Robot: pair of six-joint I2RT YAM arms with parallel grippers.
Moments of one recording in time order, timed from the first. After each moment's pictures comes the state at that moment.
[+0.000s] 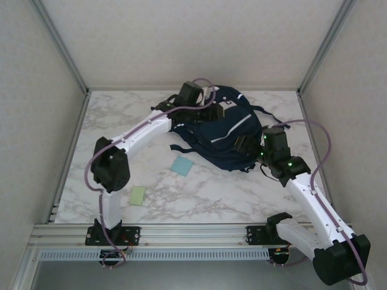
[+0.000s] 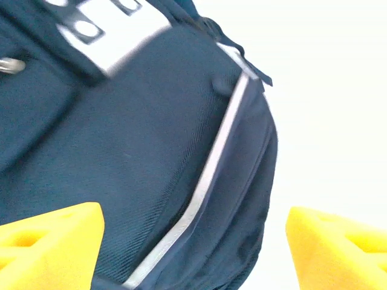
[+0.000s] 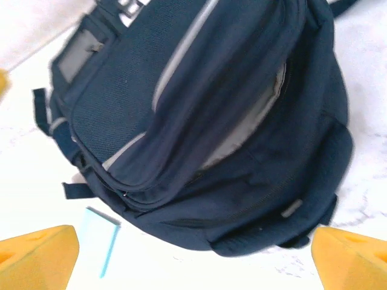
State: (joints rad) left arm -0.67 1.96 1.78 -0.47 0.23 -0.62; right arm 0.34 0.95 0.82 -0.62 -0.01 0.64
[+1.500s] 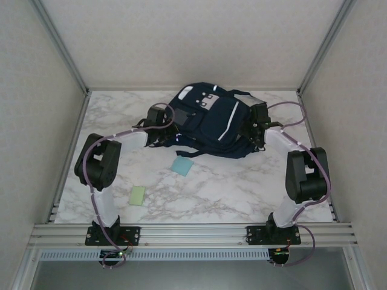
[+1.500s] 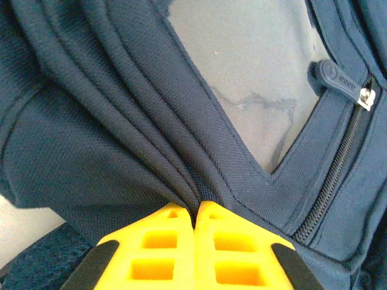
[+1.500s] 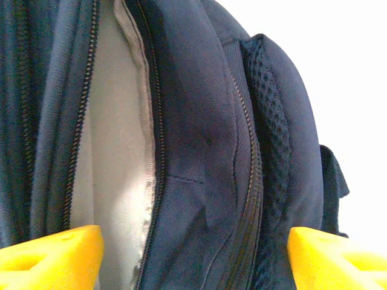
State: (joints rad) left arm -0.42 1.90 1.16 -0.05 0.18 -0.88; right arm 0.21 1.69 1.13 -0.45 0.05 0.67
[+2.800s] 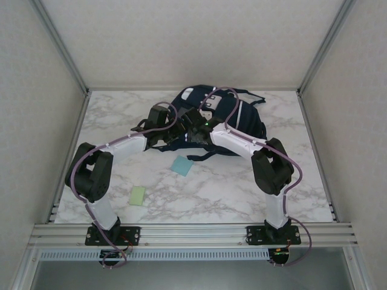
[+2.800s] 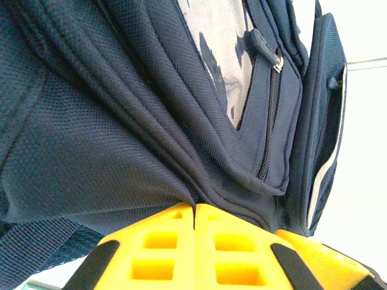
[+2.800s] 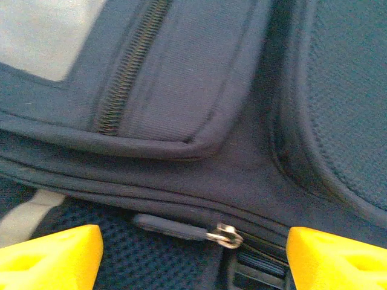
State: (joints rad) left arm -0.49 1.76 1.13 -0.05 0.24 -1.01; right arm 0.77 1.96 1.55 -0.71 0.39 0.69
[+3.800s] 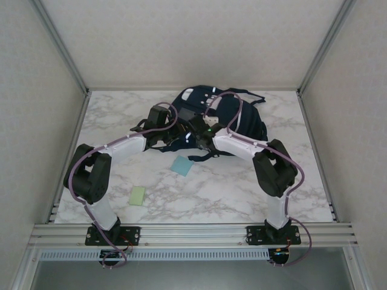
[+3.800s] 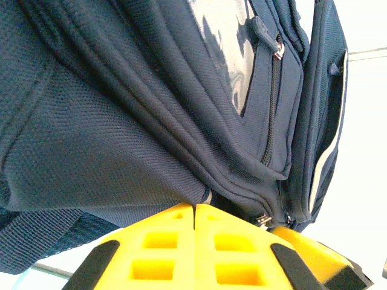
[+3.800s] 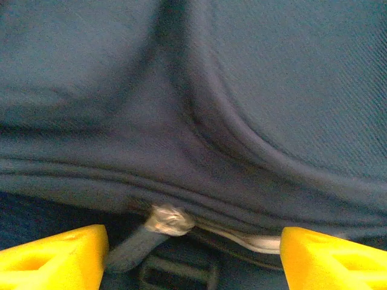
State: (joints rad) left arm -0.49 1.74 1.13 -0.09 0.25 -0.99; right arm 0.76 1.89 1.39 -0.71 0.51 0.70
